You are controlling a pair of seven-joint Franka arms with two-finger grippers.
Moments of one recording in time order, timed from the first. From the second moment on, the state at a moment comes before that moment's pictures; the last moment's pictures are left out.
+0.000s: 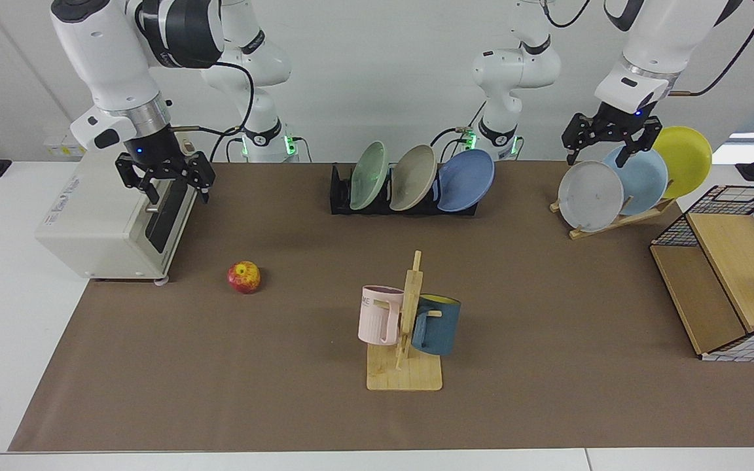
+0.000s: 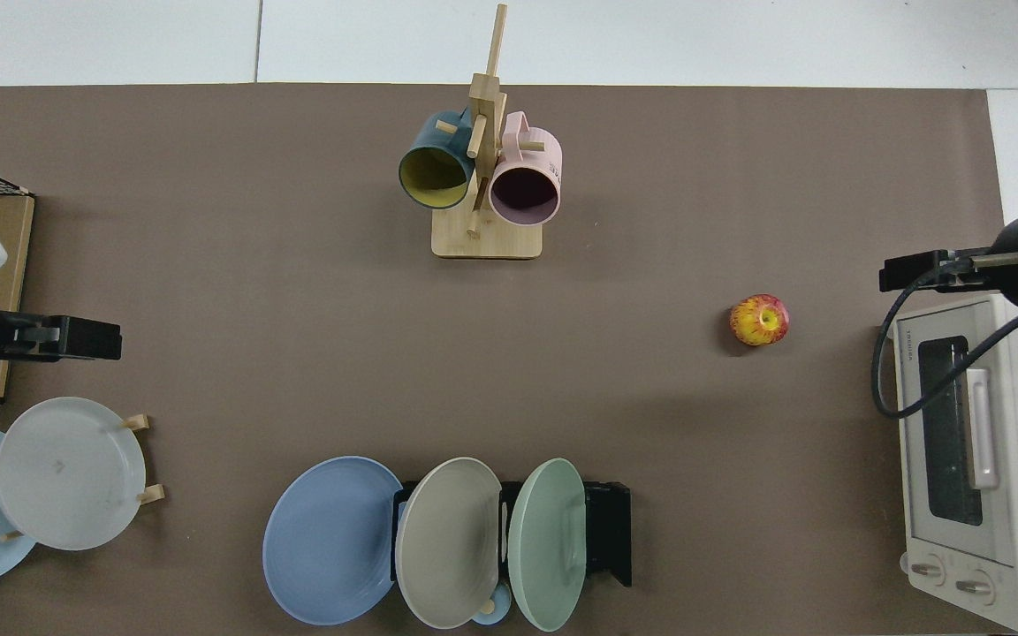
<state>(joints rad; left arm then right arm) -0.02 -0.13 -0.05 -1.72 0.01 1.61 0.00 0.11 -0.04 -0.12 -1.74 0.00 1.81 0.01</state>
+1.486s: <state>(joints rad) -0.15 -0.39 -0.36 -2.36 0.16 1.70 -0.38 0.17 0.17 -0.11 -1.91 0.01 2.11 0.08</state>
